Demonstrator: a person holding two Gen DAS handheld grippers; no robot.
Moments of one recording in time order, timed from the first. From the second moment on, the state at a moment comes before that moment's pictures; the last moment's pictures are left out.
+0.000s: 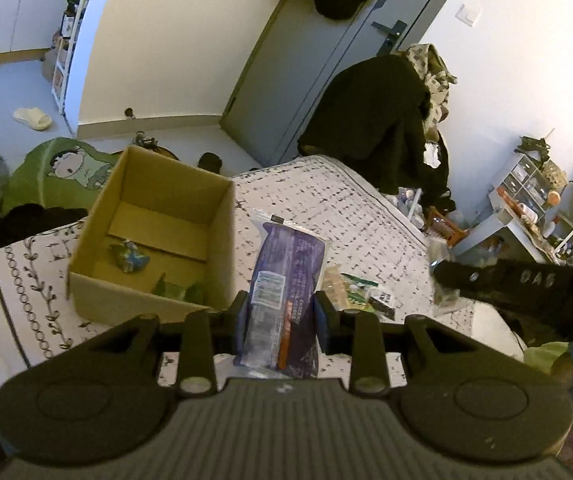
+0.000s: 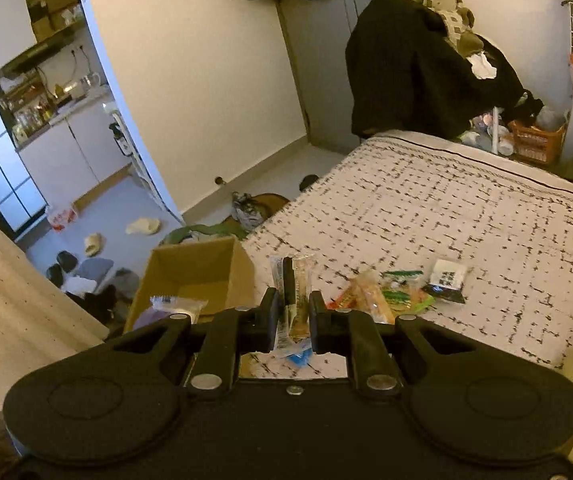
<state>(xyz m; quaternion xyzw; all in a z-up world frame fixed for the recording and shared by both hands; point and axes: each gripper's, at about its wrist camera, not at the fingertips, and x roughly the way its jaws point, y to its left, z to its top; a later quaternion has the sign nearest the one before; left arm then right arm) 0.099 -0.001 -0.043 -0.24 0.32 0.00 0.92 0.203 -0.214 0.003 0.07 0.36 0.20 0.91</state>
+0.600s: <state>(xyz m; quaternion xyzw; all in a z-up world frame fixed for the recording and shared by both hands) 0.104 0.065 -0.028 -0.24 0.30 0.07 0.92 0.221 -0.127 0.001 0.01 0.38 0.26 0.89</state>
